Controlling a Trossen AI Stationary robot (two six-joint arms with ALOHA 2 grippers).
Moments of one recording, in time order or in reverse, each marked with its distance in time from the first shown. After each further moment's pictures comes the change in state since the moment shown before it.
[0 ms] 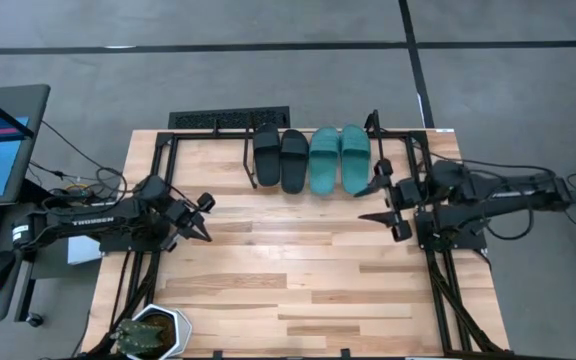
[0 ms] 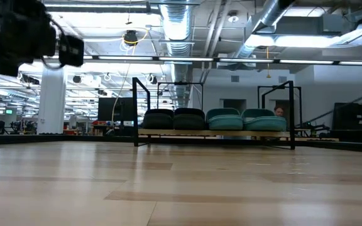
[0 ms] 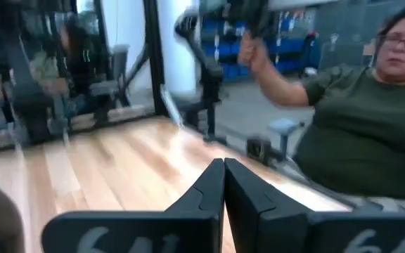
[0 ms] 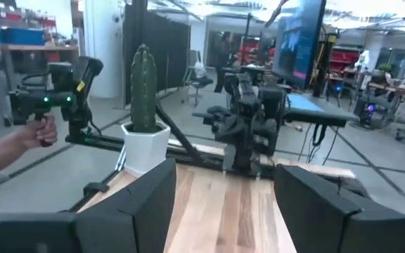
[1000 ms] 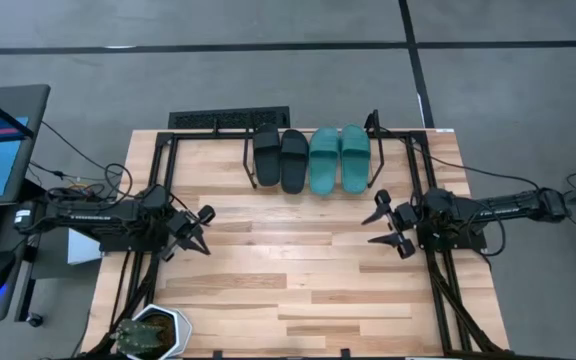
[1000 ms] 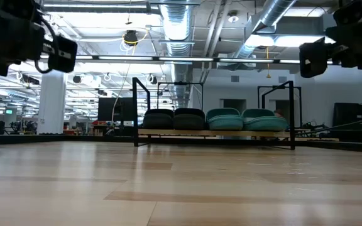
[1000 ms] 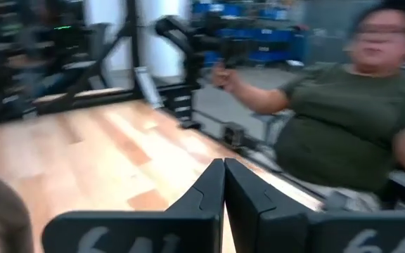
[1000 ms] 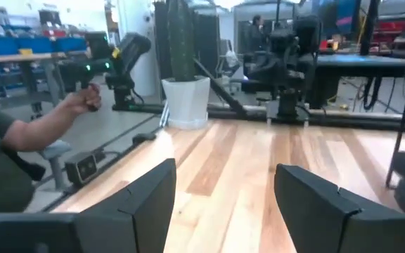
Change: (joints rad) left arm -0.233 -0.048 -0.004 -0.132 -0.165 -0.010; right arm -0.032 -0.339 -0.654 0.304 -0.136 0.136
